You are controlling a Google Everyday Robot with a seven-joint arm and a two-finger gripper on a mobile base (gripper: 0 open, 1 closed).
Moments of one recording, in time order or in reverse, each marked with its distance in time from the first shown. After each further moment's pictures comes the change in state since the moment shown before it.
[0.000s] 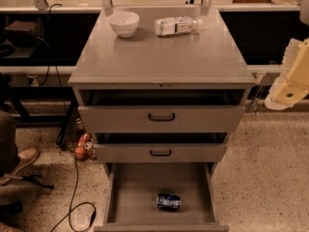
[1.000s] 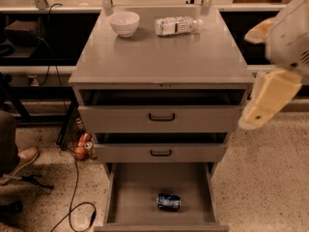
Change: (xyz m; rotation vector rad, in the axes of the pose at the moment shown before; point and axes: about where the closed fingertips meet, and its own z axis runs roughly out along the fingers) arm 0.000 0.020 0.062 -0.104 -0.068 0.032
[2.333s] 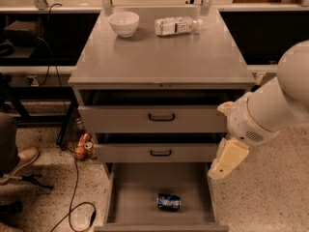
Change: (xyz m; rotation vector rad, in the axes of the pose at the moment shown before) arm 0.042 0.072 0.164 -0.195 -0.057 0.117
